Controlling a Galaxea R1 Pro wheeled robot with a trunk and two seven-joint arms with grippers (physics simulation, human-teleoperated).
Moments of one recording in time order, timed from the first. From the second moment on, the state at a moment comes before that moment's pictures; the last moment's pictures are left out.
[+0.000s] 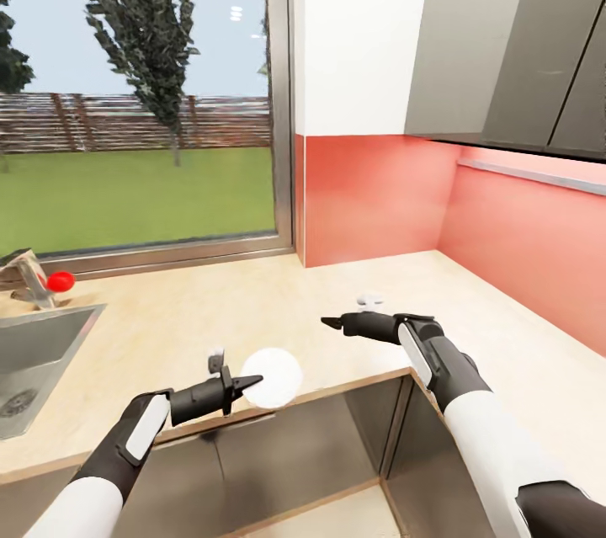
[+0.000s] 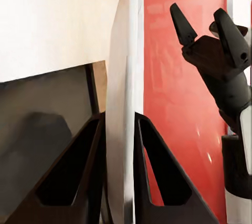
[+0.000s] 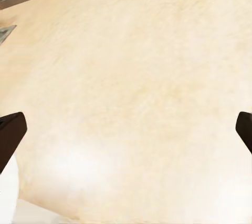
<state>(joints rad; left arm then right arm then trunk) -0.57 0.07 0.10 -0.74 0.65 0.98 -0.84 -0.84 -0.01 0.11 -0.80 -0.19 0.58 0.58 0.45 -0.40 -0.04</state>
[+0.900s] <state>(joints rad) -0.31 0.30 0.10 -0.72 0.62 0.83 -1.22 -0.84 -0.01 0.12 -0.79 -0.19 0.58 0.58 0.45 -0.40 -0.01</state>
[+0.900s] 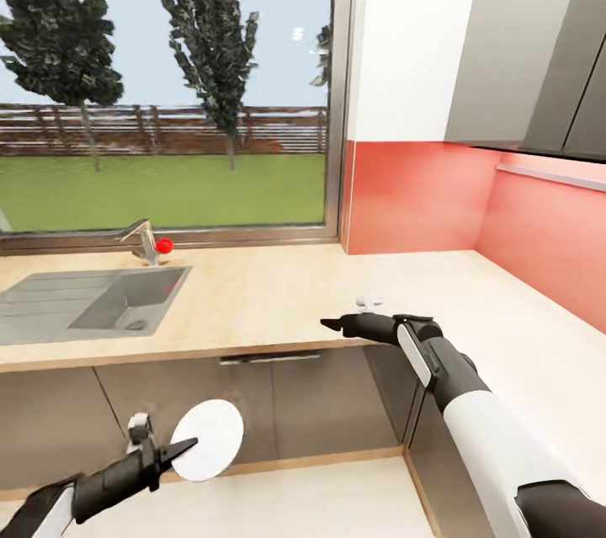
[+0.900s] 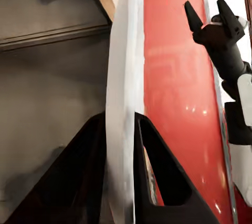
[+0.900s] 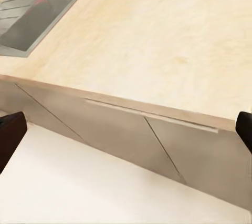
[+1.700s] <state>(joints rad) -0.17 0.34 0.14 -0.24 0.67 0.27 -1.22 -0.73 0.00 0.16 -0.74 -0.18 0.42 0.58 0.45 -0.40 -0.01</state>
